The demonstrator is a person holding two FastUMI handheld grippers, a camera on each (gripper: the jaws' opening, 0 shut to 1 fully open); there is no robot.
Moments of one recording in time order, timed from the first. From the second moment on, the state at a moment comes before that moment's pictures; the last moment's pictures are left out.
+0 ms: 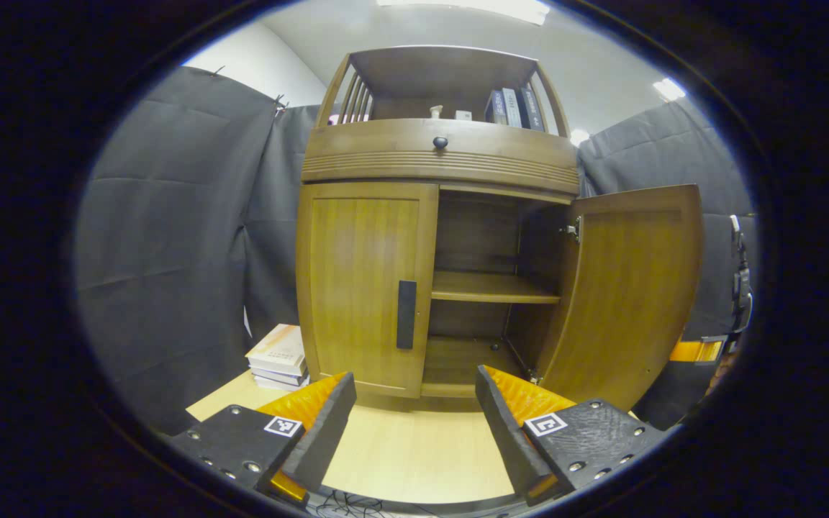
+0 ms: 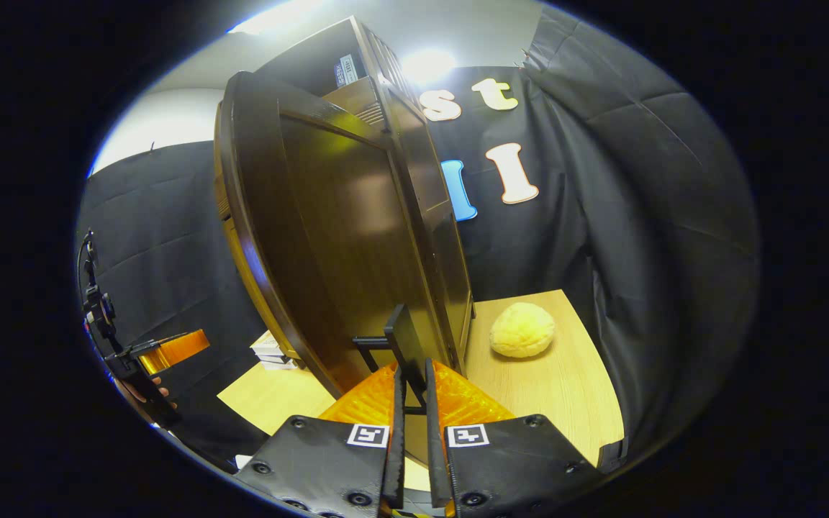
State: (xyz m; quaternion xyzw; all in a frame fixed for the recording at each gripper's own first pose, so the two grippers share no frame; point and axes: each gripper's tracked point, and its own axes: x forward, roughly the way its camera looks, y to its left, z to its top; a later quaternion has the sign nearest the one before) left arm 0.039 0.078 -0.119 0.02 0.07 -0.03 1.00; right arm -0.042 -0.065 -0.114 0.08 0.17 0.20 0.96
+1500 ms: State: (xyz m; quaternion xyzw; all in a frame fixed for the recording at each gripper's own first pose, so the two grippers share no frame) left arm 0.099 0.069 -0.129 0.04 0.08 -0.12 0.99; right arm -0.120 -0.011 -0.070 0.04 0.11 0.00 0.99
